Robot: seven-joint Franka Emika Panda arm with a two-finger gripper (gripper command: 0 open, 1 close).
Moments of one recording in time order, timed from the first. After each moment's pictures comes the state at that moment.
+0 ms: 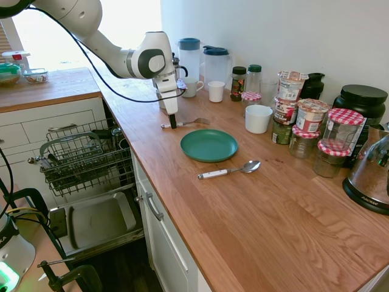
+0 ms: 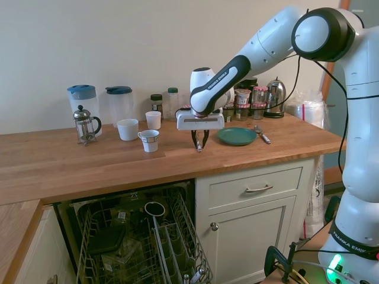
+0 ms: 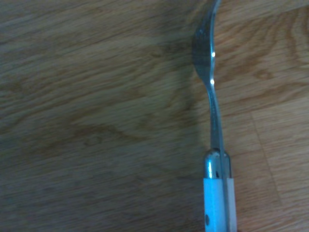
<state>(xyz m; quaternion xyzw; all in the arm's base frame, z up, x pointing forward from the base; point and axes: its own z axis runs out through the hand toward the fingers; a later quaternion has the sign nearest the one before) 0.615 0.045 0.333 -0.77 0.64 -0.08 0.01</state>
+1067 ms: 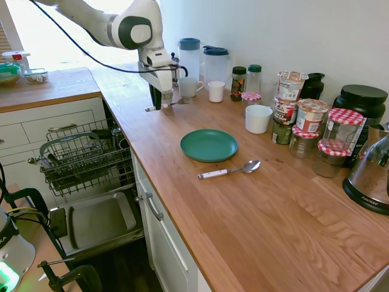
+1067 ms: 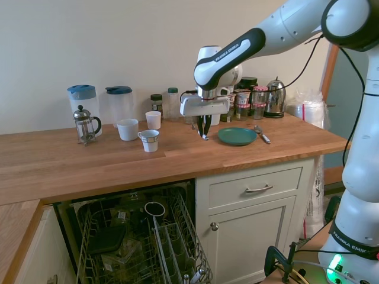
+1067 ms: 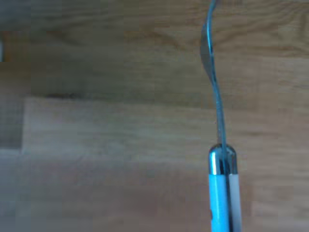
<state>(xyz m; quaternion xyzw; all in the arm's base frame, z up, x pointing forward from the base) 0.546 0.060 0.439 -0.88 0.48 -0.02 0.03</state>
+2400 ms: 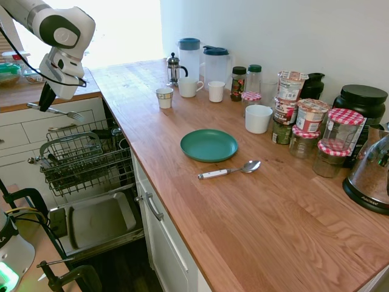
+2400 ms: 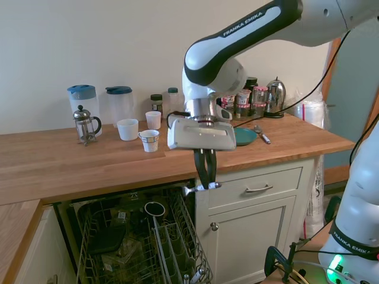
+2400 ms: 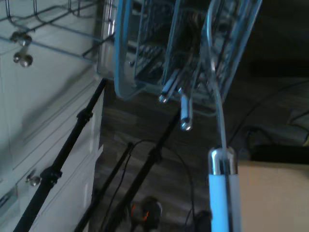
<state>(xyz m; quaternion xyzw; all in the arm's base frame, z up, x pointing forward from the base) 0.342 0.264 0.384 -0.87 0.38 0.32 0.02</state>
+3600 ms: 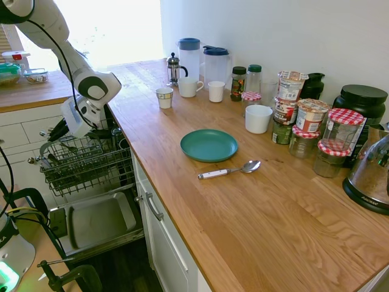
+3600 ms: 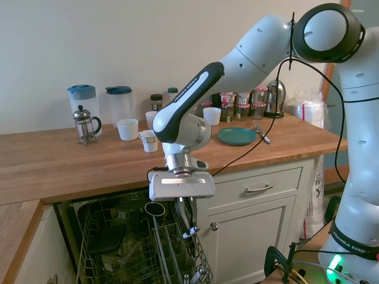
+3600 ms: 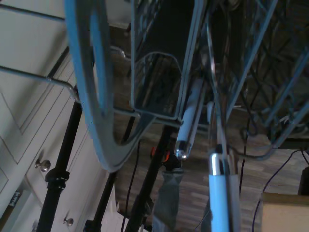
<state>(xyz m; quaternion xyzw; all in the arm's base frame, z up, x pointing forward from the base) 0.404 0.290 0.216 -0.80 0.40 0.44 -0.02</state>
